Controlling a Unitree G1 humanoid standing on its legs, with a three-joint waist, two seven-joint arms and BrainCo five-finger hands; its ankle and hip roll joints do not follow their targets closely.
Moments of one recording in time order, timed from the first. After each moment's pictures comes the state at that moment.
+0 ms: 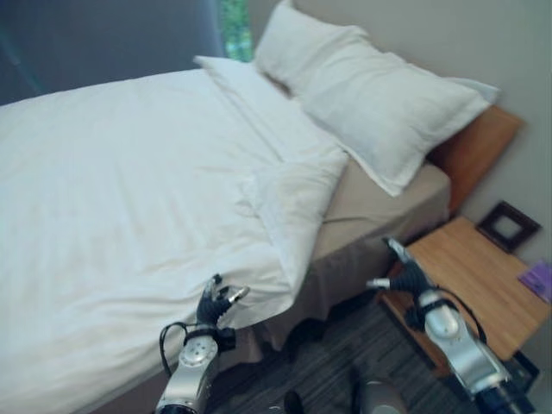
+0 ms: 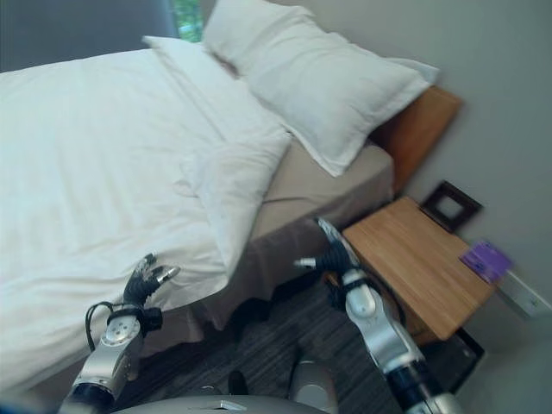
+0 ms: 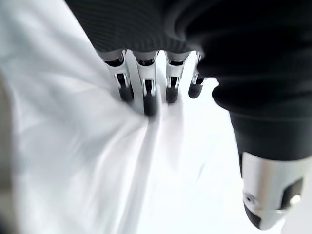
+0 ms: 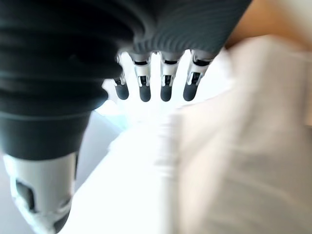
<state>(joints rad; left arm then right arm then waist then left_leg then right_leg) 0.07 0.34 -0.05 0.26 -0.31 -0.05 0.21 -0.14 -0.50 0.31 -0.01 -0.28 0.02 -0.14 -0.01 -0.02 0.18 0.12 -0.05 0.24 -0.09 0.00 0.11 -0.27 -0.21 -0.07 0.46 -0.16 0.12</state>
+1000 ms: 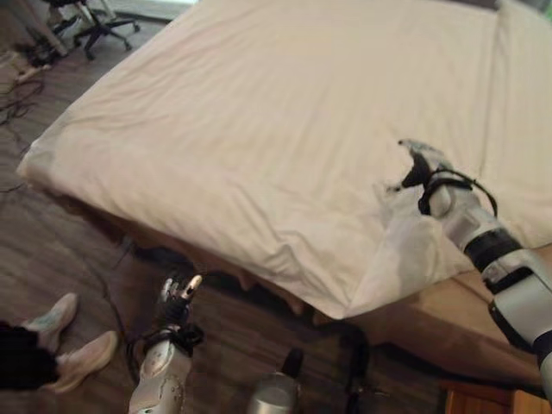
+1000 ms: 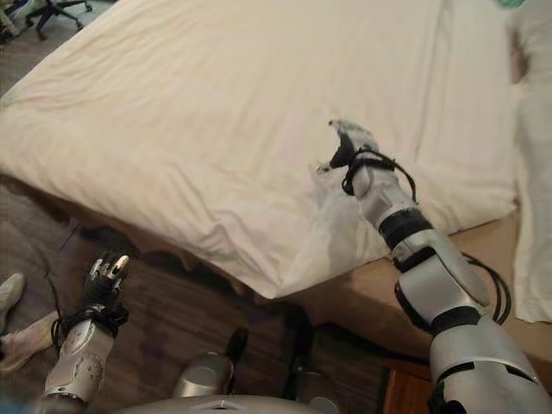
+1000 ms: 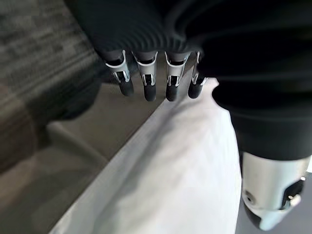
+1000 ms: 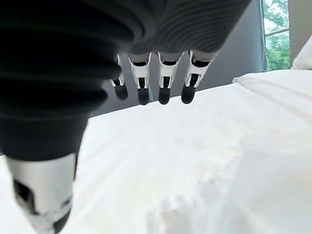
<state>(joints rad) 0.10 0.39 0.05 0.32 -0.71 -0.14 0.15 -1.06 -0.59 0.65 0.89 -0.34 0.09 -0.20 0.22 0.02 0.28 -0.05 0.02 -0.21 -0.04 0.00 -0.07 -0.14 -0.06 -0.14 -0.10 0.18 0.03</state>
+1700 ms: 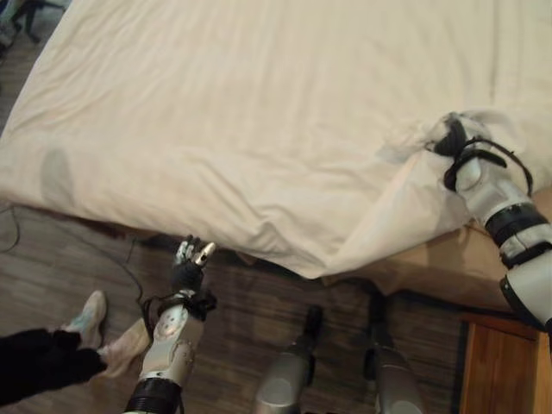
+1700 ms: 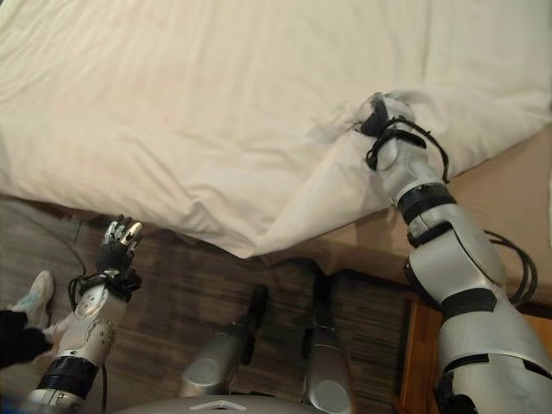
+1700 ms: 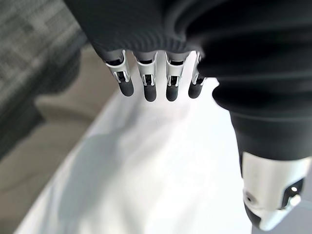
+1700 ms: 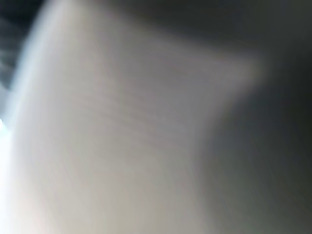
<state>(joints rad) -0.06 0.39 -0.04 0.33 -0.74 -0.16 0.15 -1.02 -0.64 0.56 0.82 -0.21 0.10 -0.26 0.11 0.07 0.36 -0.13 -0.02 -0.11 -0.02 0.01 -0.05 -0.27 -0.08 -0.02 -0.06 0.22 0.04</state>
